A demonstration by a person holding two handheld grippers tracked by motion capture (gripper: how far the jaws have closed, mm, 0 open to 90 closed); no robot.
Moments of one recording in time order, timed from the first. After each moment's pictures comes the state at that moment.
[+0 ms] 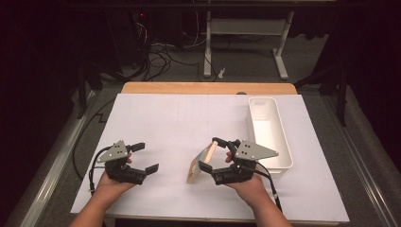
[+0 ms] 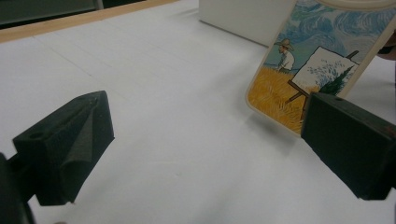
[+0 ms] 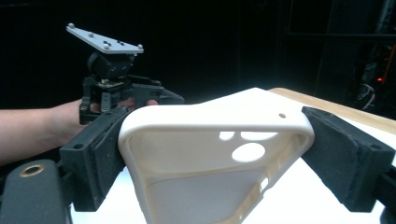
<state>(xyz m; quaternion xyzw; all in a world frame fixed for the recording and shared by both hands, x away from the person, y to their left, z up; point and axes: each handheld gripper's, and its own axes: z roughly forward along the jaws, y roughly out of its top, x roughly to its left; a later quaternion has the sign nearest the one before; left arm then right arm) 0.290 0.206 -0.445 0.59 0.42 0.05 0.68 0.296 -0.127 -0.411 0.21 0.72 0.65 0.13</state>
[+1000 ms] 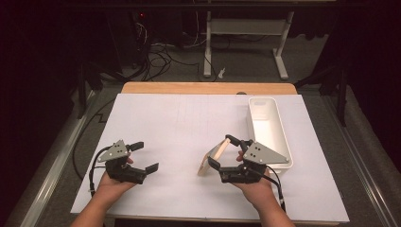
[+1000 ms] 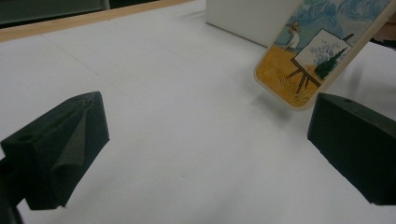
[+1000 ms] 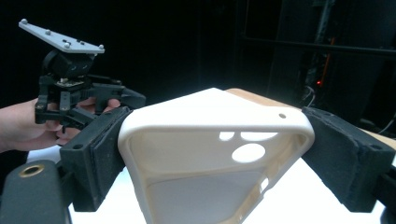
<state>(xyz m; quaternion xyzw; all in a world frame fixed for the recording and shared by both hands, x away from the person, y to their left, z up) 0.294 0.206 -0.447 0.58 0.44 0.06 0.69 0.285 -0.145 -0.403 0.25 0.71 0.62 0.20</state>
